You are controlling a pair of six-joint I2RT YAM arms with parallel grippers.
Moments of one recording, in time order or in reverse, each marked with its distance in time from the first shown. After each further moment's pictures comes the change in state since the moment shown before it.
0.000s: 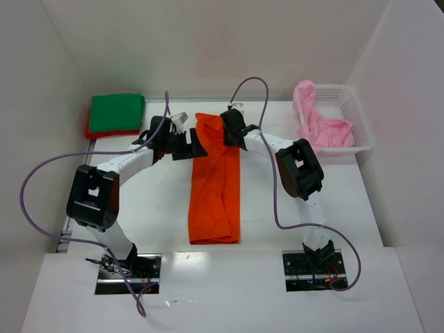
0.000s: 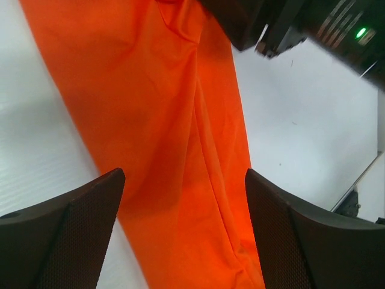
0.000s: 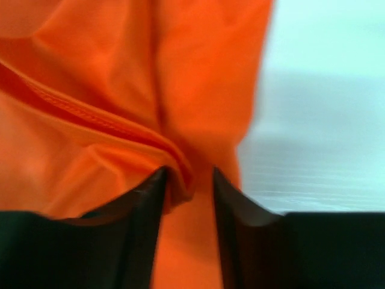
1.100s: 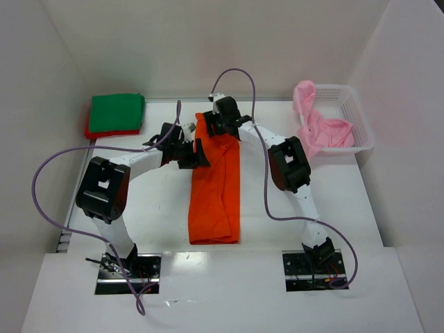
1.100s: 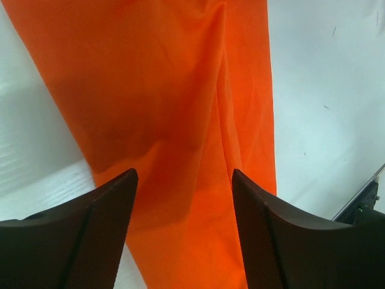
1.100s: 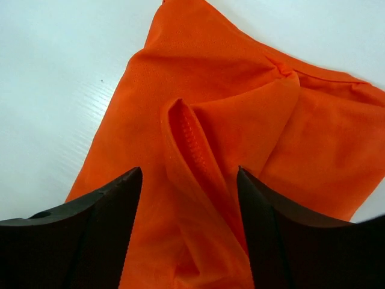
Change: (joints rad) left arm -0.058 0.110 0.001 -0.027 -0.027 0.012; right arm -0.025 0.198 0.330 0.019 -0.354 -0.271
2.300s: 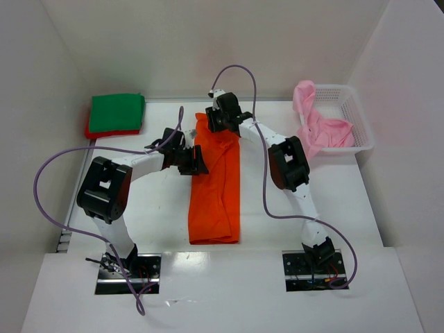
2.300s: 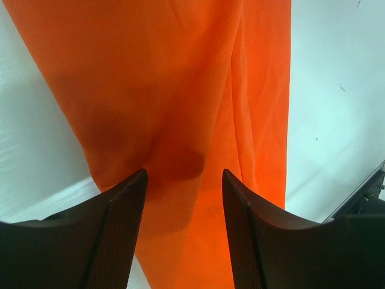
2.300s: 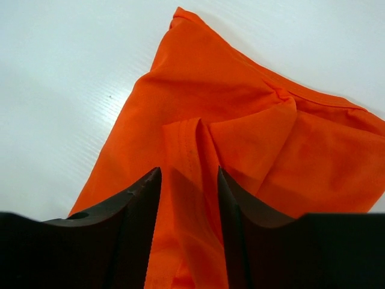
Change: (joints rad) left arm -0.018 0.006 -0.042 -0.021 0.006 0.000; right arm -0.019 0.041 0.091 -0.029 -0.047 -0.014
